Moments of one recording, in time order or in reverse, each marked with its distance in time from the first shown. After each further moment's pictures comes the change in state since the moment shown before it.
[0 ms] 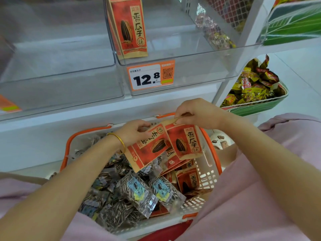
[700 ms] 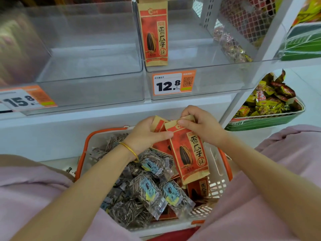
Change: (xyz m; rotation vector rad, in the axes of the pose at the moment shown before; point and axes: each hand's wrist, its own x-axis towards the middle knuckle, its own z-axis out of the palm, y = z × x) left_hand -0.046 0.015 0.003 -0.542 0.207 0.157; right_hand 0.007 -0.021 0.040 0.540 0.340 0.006
